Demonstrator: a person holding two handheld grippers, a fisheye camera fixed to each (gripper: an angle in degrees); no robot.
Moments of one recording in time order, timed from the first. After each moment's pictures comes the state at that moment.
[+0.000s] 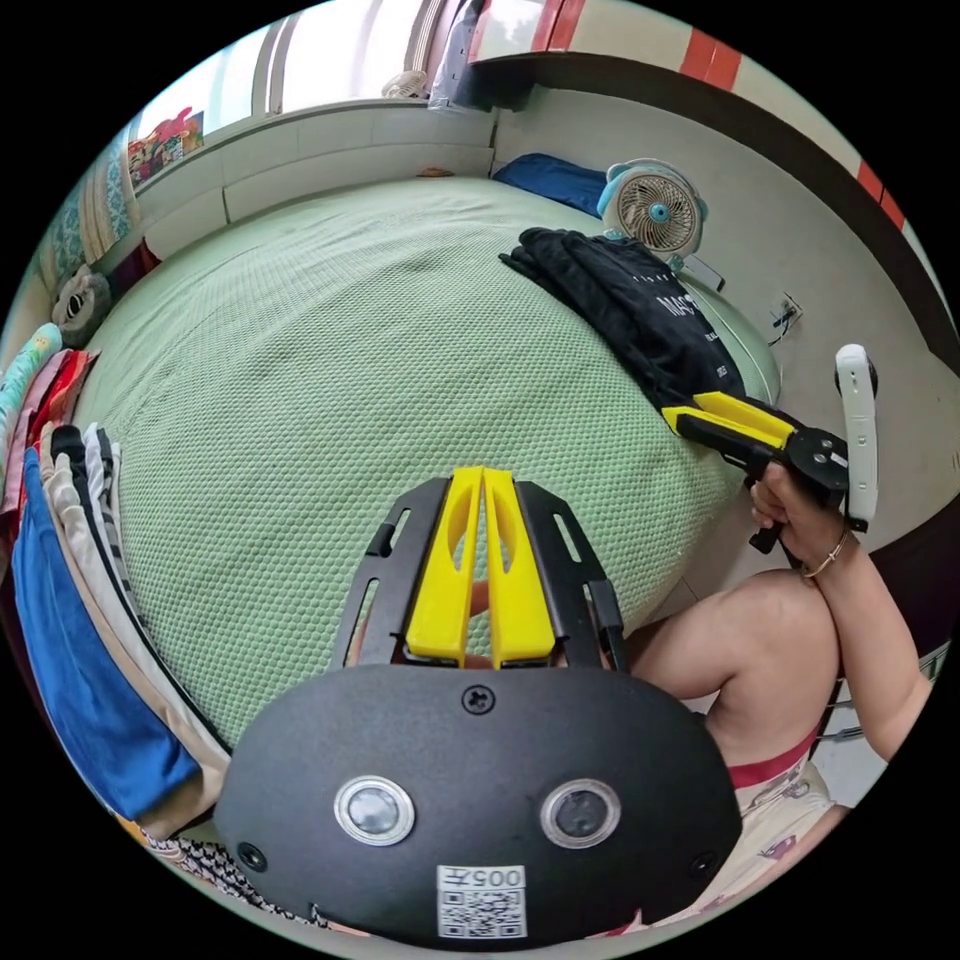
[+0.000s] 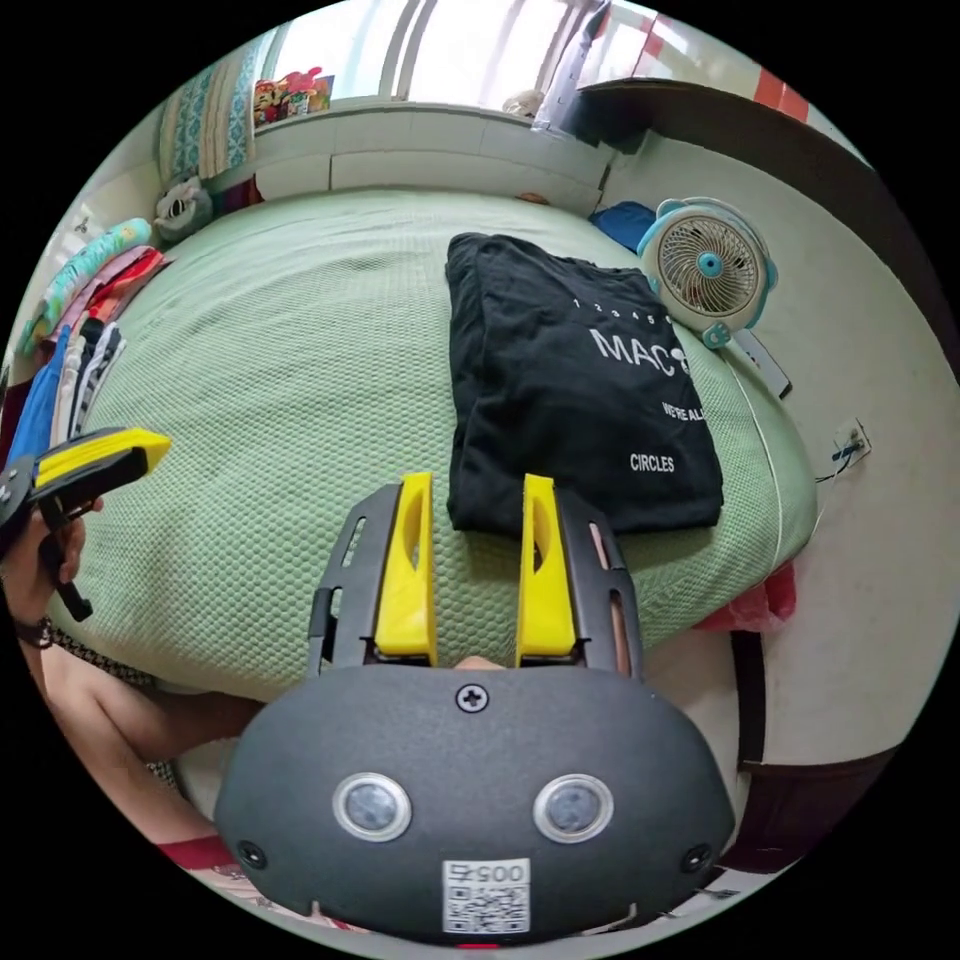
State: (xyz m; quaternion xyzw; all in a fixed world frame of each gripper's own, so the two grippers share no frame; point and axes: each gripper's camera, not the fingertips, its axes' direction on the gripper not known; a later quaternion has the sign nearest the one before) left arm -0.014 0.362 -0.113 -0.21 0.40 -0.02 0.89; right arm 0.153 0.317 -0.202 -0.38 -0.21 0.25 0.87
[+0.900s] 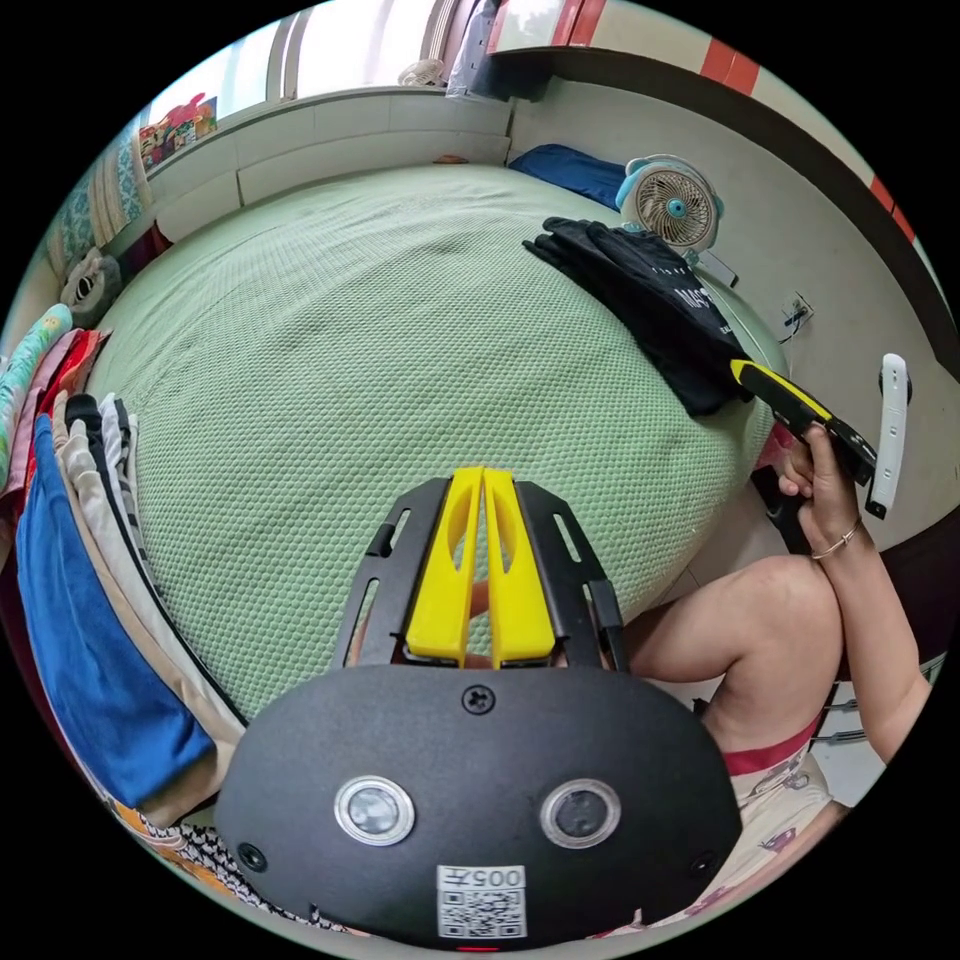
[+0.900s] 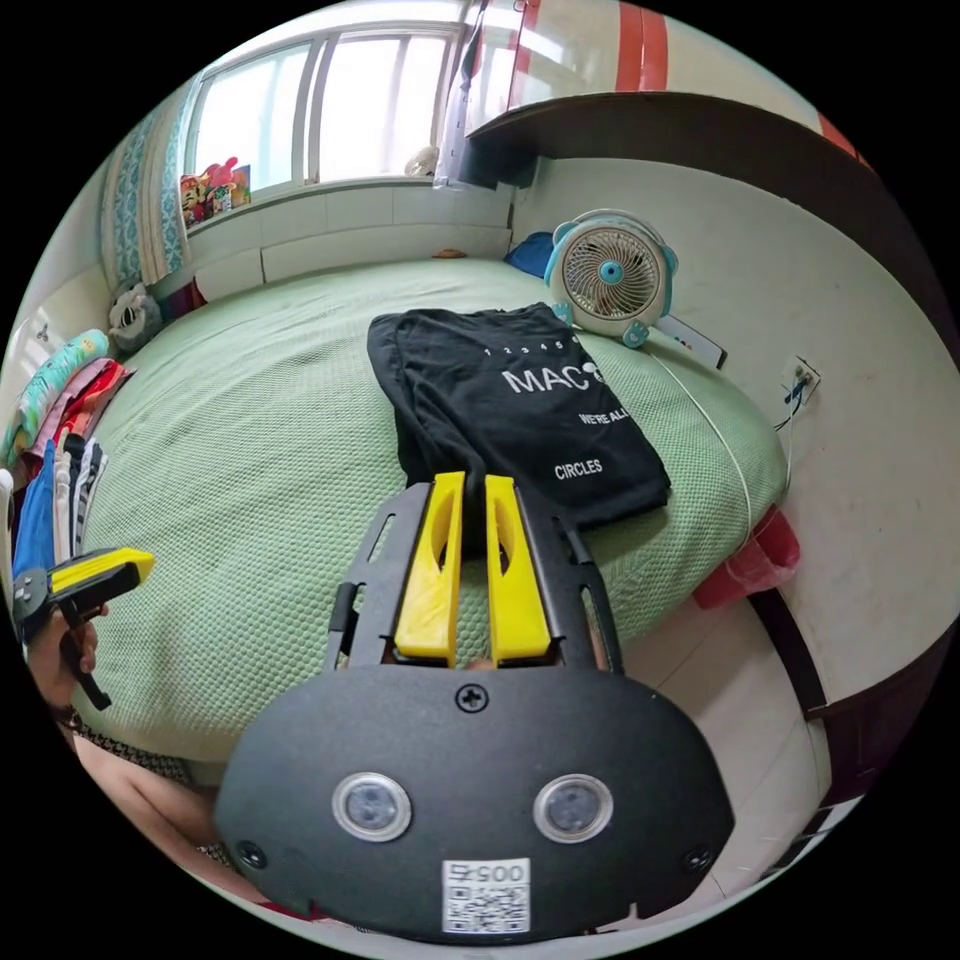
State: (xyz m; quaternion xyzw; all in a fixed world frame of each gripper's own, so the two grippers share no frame) left arm -0.053 0.379 -0.106 -0.23 0.39 -0.02 0.89; right arm 0.193 0.326 -0.239 -0.33 -0.13 0.36 0.86
